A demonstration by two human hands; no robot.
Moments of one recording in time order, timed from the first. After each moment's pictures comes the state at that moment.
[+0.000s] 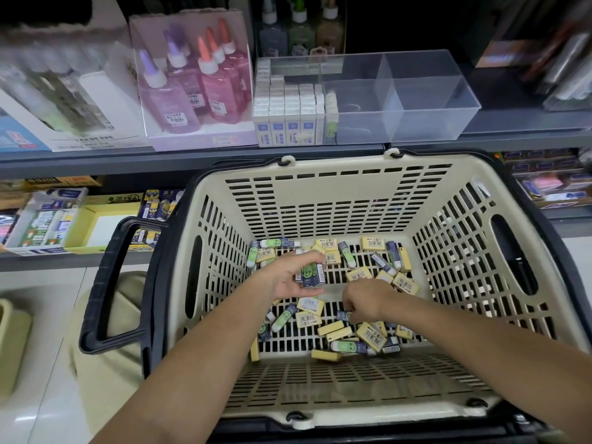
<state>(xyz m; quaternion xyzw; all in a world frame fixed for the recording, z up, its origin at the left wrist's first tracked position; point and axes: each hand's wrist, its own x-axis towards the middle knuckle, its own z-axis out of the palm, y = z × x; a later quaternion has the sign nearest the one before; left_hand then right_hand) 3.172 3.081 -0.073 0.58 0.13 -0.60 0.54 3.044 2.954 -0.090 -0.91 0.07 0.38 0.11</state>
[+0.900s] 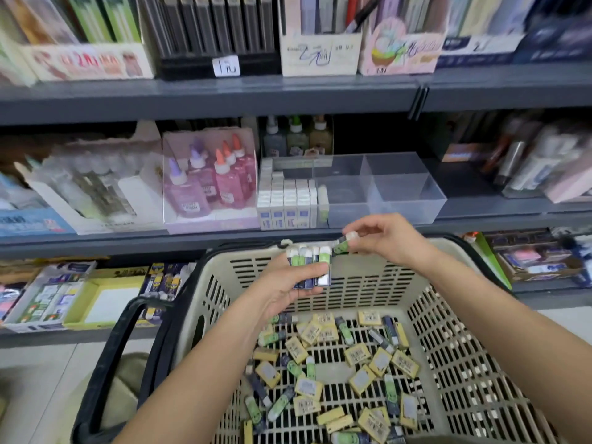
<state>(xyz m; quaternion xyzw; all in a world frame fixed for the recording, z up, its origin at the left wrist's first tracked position) 3.213 3.054 0.034 0.59 -0.09 -0.47 0.66 3.118 2.873 0.080 -0.84 0.20 -0.06 0.50</state>
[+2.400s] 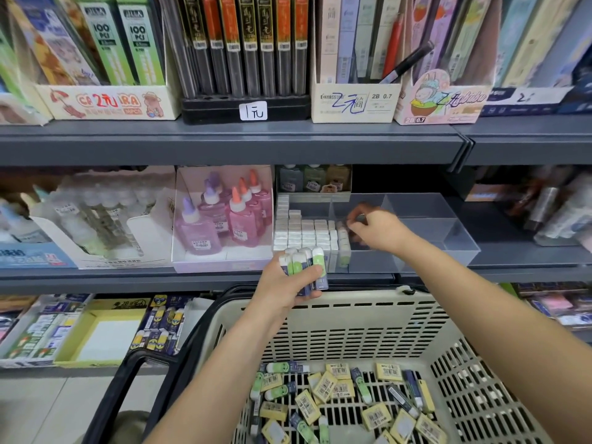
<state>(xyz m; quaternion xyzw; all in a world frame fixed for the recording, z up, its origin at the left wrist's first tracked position) 3.269 3.042 0.054 0.58 -0.09 -0.34 0.73 3.237 2.837 0.094 -0.92 0.25 -0.05 0.29</state>
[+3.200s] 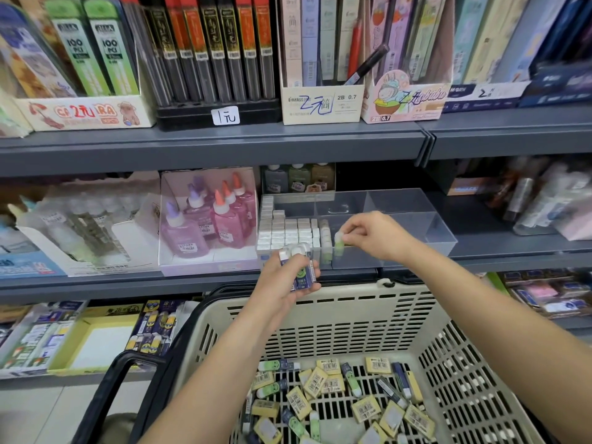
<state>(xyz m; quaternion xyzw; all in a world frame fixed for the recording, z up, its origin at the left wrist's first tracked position) 3.245 3.023 0.077 0.58 -0.06 -0.35 0.74 3.191 2.838 0.104 -0.93 0.19 -0.05 0.30</state>
